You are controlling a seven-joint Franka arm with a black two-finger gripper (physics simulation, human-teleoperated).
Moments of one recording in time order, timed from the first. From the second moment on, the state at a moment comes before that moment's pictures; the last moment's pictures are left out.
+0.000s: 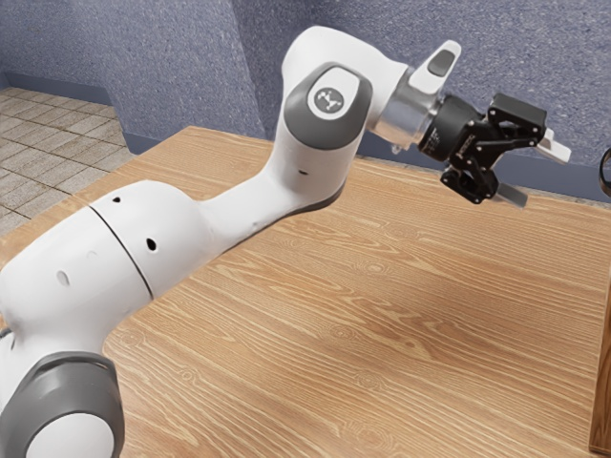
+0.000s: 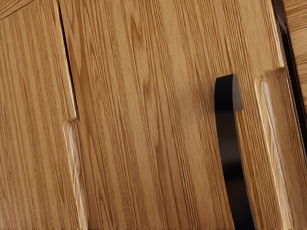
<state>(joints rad) 0.00 0.70 -0.29 -0.83 -0.77 1.94 -0.12</state>
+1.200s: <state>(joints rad) -0.05 0.77 -0.30 -0.78 -0.78 2.12 -0.11</state>
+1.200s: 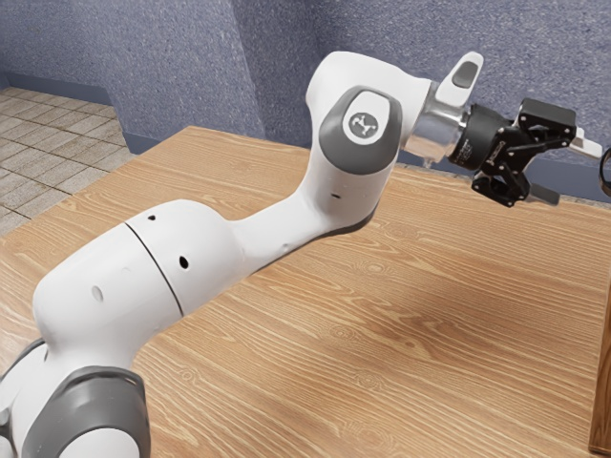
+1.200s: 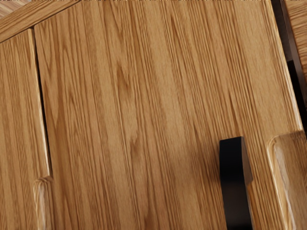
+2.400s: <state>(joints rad) -0.06 0.75 -0.28 -0.81 -0.77 2.13 -0.10</state>
